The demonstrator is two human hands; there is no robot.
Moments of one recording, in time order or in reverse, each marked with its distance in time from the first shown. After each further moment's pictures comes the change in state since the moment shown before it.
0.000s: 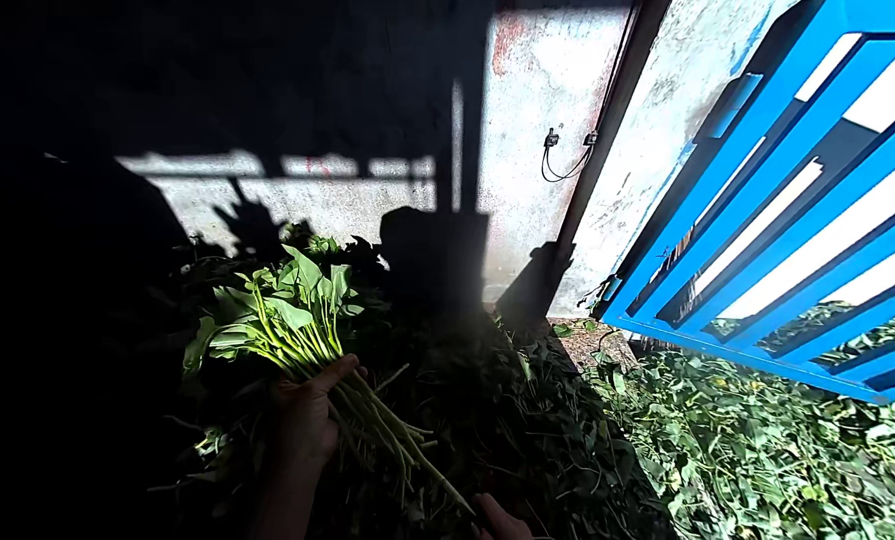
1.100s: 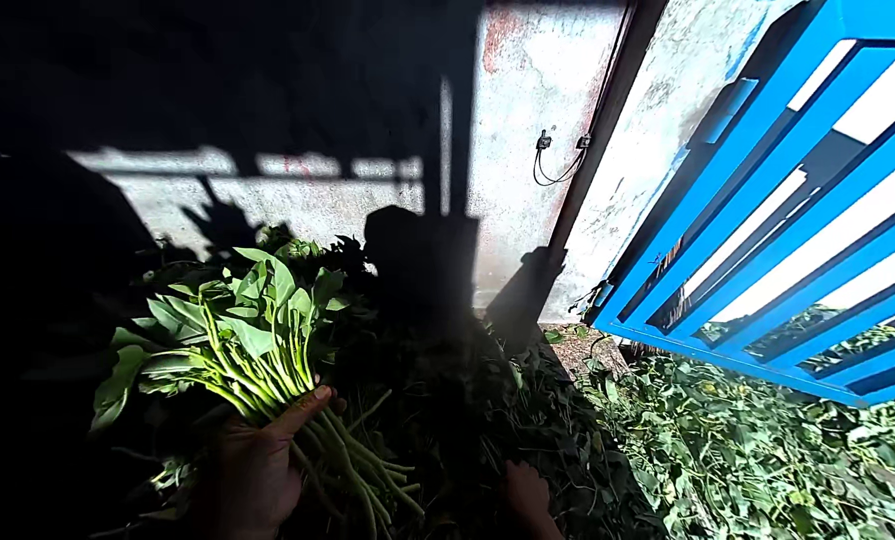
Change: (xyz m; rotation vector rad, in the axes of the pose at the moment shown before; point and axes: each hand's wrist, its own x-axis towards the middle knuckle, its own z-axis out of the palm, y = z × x) left_hand -0.002 0.003 -0.011 0.021 -0.111 0.033; right_hand 0.066 0.242 -0.019 -0.806 -0.188 0.973
